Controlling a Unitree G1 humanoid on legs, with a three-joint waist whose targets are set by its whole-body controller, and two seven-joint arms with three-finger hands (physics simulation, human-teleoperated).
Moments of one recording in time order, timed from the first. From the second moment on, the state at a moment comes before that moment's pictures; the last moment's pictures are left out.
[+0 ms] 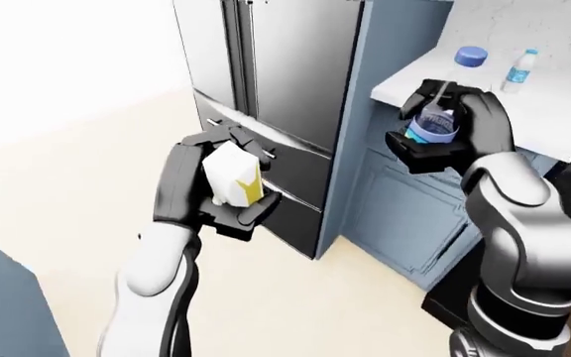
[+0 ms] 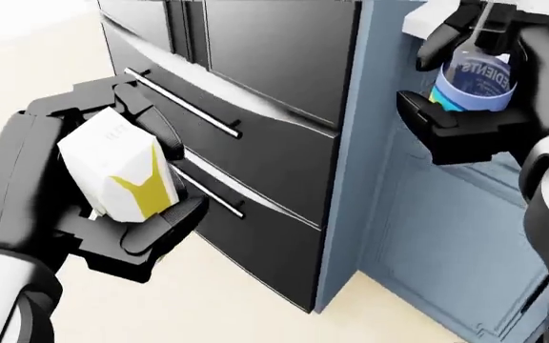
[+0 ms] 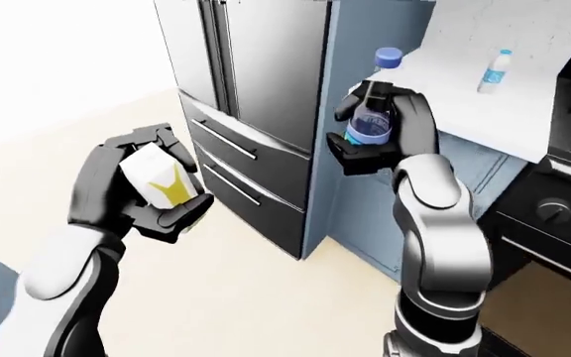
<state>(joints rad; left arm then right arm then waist) -0.38 0.04 -0.04 -0.84 0.16 1.02 -0.13 -0.63 -0.29 -0.18 -0.53 0.02 1.08 0.05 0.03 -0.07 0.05</state>
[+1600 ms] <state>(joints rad) -0.56 0.12 0.06 -0.88 0.05 1.19 -0.08 -0.70 -0.26 -0.13 -0.66 0.04 1.23 0.06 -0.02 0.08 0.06</state>
